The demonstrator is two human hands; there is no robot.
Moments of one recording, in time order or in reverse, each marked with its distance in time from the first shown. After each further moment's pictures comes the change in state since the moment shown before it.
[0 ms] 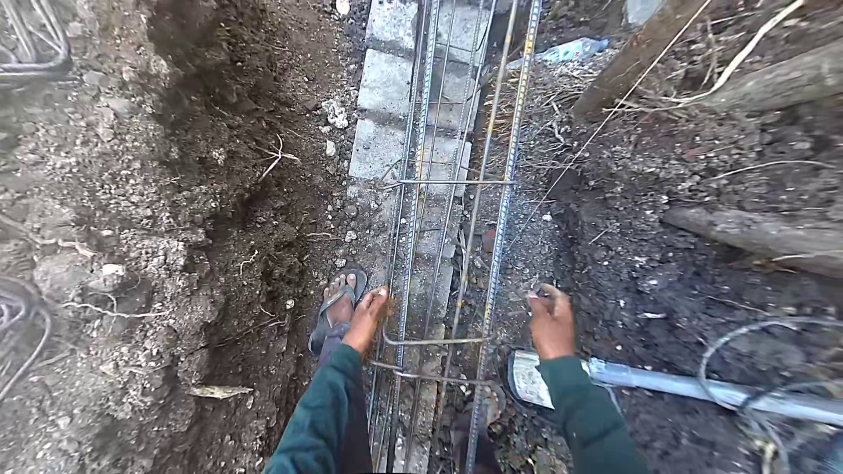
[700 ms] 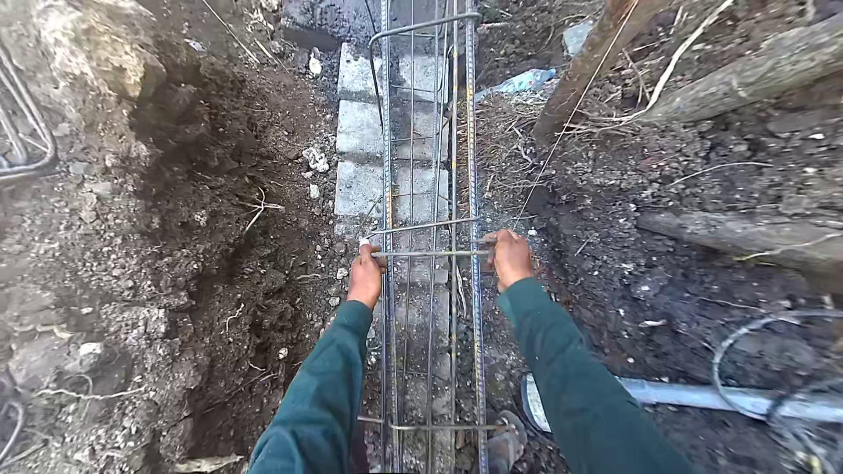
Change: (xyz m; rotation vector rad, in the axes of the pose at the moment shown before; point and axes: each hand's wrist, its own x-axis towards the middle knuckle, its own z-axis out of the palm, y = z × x) left_hand 0.033 0.162 0.054 0.191 0.195 0.160; right_hand 0.063 -0.146 0.050 0.174 0.001 -0.032
